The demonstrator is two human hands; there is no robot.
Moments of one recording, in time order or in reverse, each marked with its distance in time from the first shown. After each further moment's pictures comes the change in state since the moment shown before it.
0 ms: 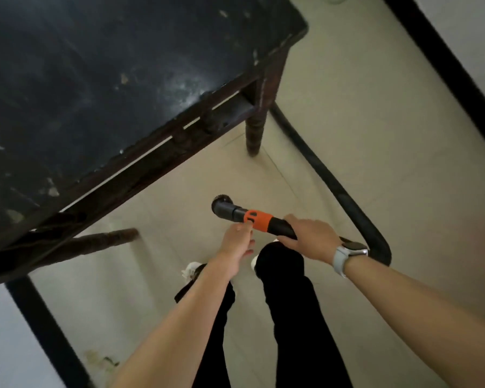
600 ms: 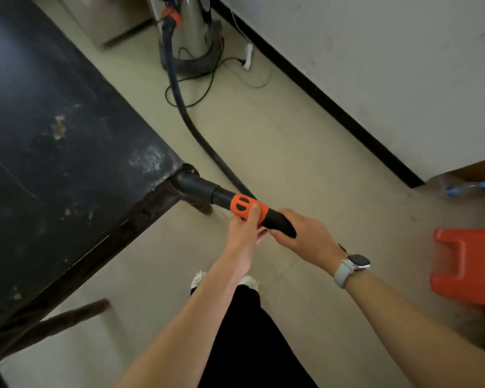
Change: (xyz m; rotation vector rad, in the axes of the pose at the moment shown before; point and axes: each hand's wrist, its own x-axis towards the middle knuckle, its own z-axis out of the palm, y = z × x) left_hand -0.174 0.154 0.180 -0.259 -0.217 0.415; right_hand -0.132 0.115 -0.192 0.314 0.490 -0.025
